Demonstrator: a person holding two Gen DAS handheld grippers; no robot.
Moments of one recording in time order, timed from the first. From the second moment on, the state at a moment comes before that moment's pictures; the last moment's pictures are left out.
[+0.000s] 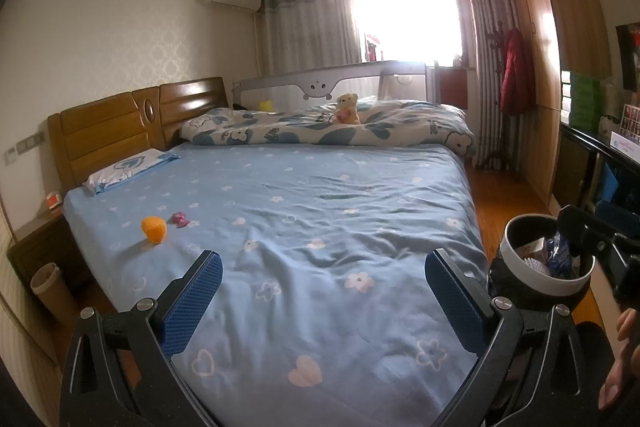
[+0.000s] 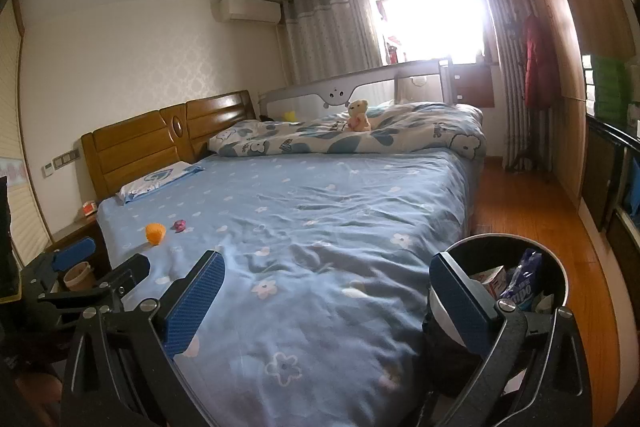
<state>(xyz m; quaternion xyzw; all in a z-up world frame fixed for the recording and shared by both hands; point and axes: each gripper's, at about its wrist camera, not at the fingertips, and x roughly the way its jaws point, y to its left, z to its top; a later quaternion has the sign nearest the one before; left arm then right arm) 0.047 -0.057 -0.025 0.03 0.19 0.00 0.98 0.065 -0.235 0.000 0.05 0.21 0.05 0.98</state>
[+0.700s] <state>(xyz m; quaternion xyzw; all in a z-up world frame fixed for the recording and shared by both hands) 0.049 -0.056 -0.026 0.03 0.19 0.00 0.98 0.065 -0.233 -0.001 0.05 0.21 0.05 0.98</state>
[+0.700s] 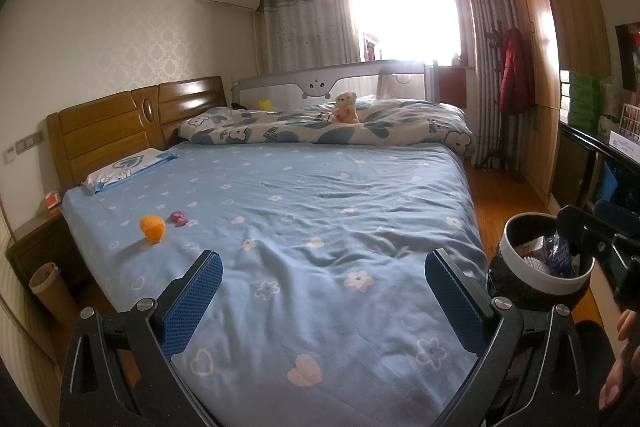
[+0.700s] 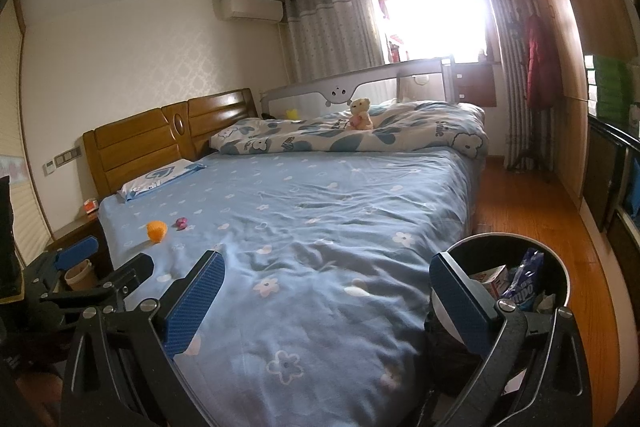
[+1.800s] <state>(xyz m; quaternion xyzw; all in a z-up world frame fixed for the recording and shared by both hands) 0.050 -0.057 -0.028 0.03 0.20 0.00 0.98 0.065 -0.229 -0.005 0.05 0.21 0.05 0.97</state>
